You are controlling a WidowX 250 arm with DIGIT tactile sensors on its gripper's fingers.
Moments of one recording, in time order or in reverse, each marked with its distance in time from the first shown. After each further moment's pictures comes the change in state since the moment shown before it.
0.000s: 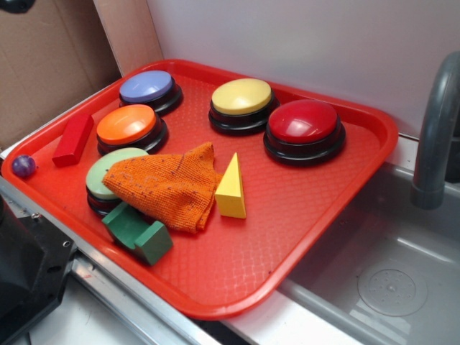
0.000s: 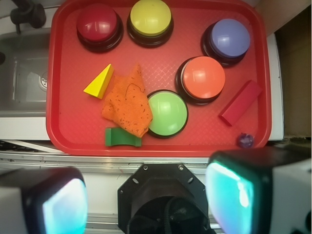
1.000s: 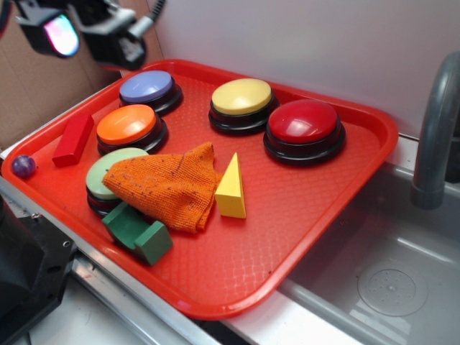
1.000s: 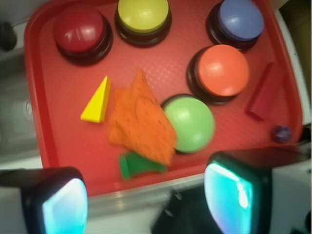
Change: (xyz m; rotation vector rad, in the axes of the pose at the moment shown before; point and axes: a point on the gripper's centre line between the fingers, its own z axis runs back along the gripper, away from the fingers) arm 0.044 -0.035 -0.077 0.026 0.006 0.249
